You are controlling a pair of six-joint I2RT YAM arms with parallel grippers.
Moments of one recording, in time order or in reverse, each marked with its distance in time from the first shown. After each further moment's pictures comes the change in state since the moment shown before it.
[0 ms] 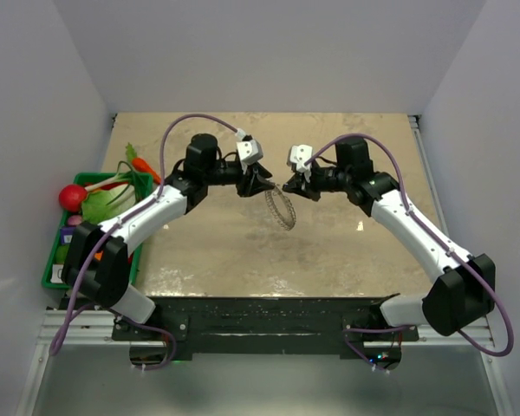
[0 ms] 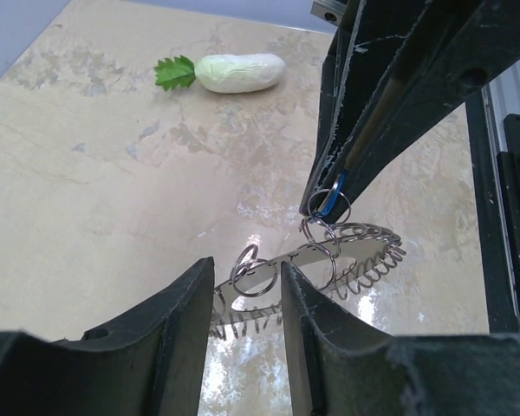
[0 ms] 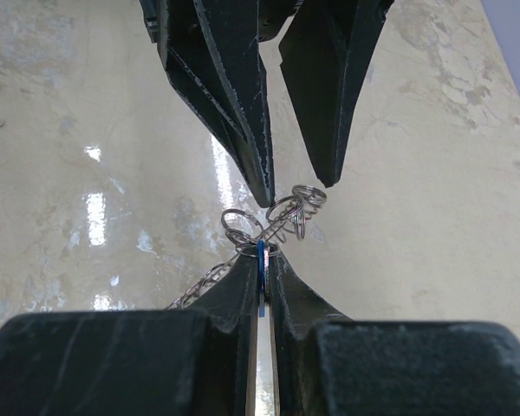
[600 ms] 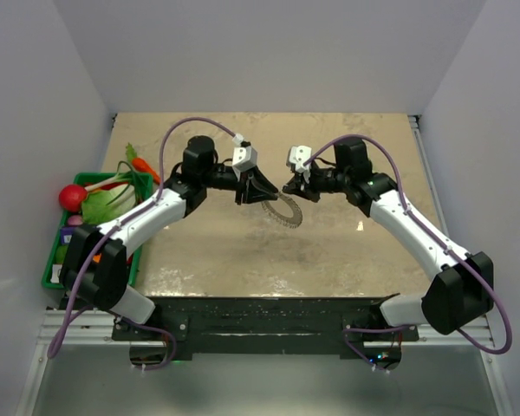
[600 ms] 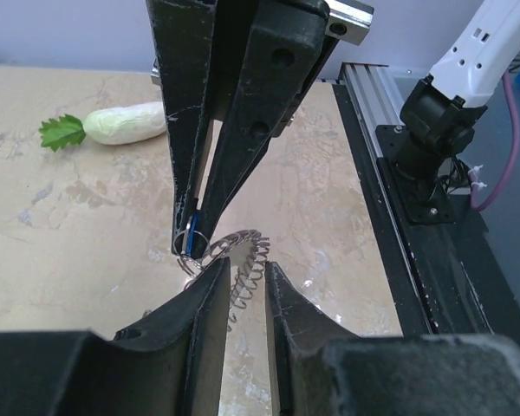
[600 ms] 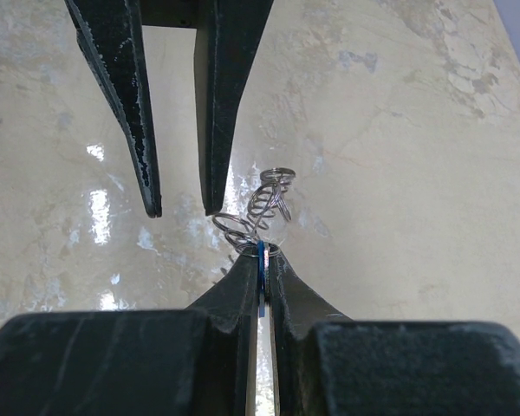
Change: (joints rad) left arm -0.001 -0.019 -0.040 0.113 0.293 -0.094; right arm 0.000 0.008 -0.017 0.013 0.009 0.011
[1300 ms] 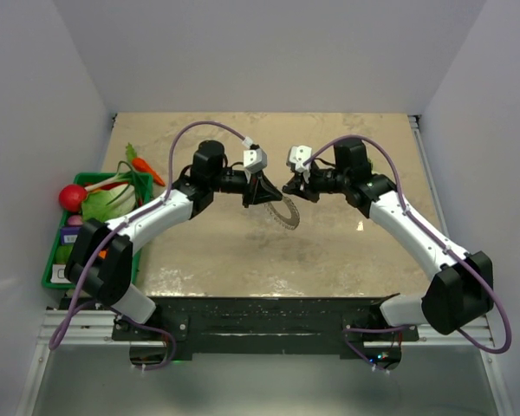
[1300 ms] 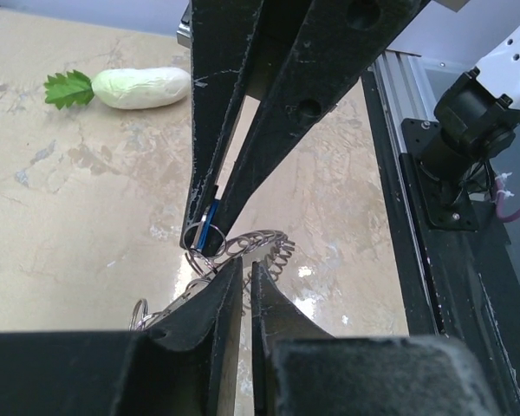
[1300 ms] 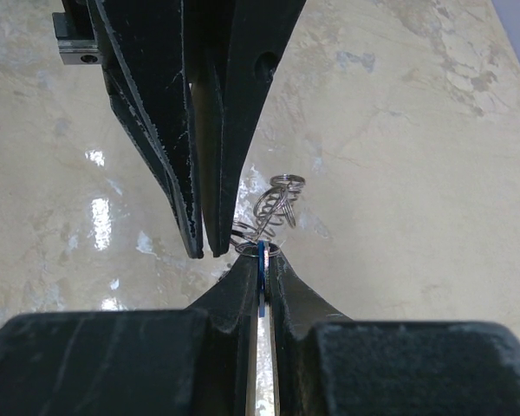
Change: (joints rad) left arm -0.044 0.040 -0.005 -0.019 -0.128 -0.014; right arm 0.000 0.000 -0.018 0.035 0.004 0.026
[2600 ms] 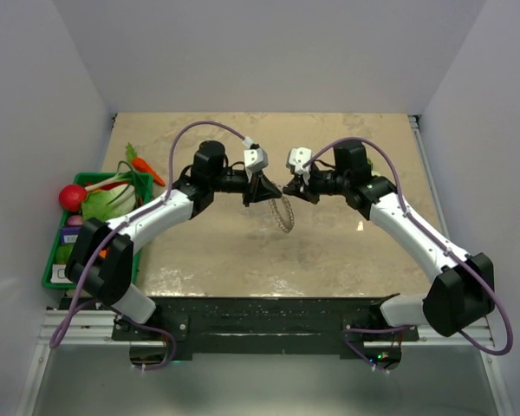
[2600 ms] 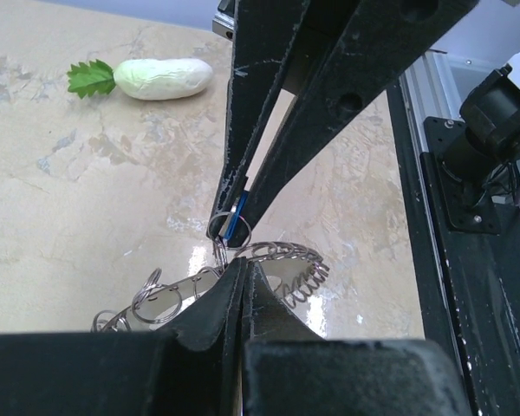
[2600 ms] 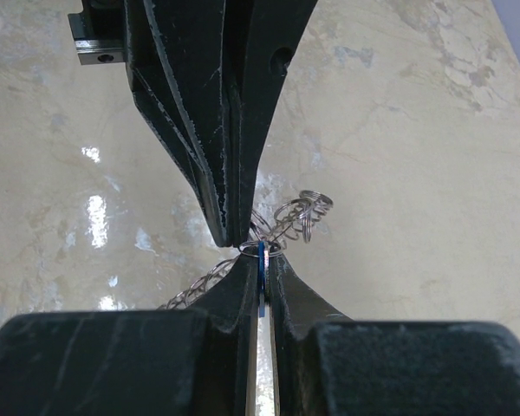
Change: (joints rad) left arm 0.000 0.002 0.000 -0.013 -0.055 0.014; right arm 0.005 -0.014 -0.017 0.006 0.018 -0.001
